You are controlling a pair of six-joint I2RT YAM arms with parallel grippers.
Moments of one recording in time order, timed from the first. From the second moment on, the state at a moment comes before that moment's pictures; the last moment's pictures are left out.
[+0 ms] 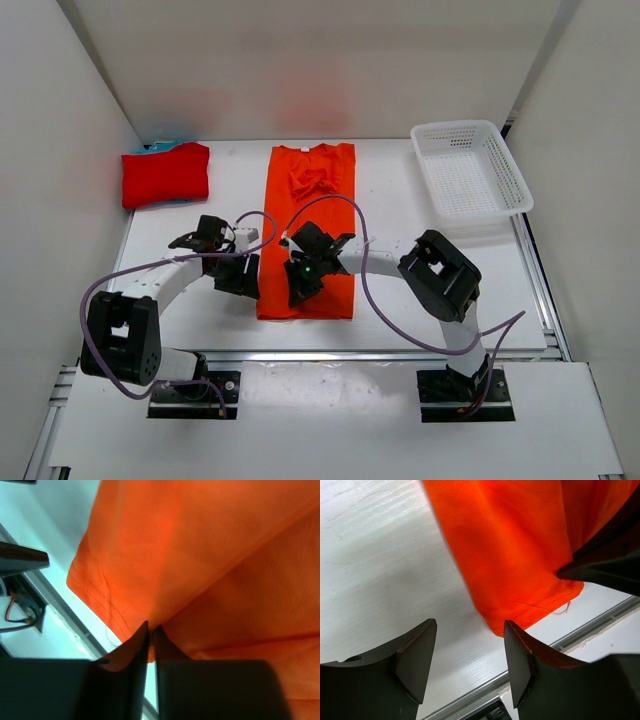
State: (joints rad) left arm -0.19 1.37 0.75 -0.63 0.40 0.06; right arm 0.94 2.02 1.30 -0.32 -0.46 0.45
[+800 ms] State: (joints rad) left arm -0.45 1.39 0.75 -0.66 0.33 0.10; right arm 0.86 1.68 1.07 -0.31 -0.49 0.52
